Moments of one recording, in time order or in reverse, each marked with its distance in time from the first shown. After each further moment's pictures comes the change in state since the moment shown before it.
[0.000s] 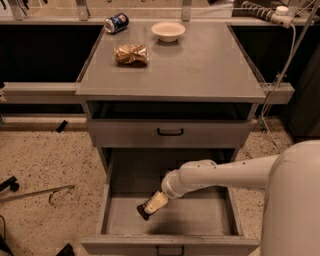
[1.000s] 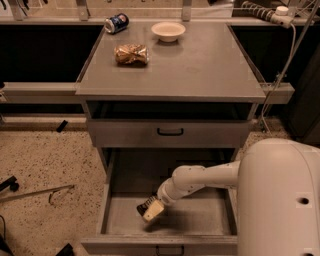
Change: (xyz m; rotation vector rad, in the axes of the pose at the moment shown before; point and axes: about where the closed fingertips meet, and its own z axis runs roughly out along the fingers) arm 0.033 0.016 0.068 -0.126 0.079 0.050
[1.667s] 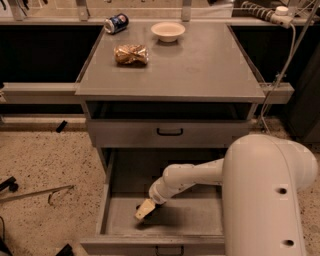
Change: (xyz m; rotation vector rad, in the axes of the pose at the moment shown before) arm -0.021 0.006 0.024 -0.024 0.002 0.018
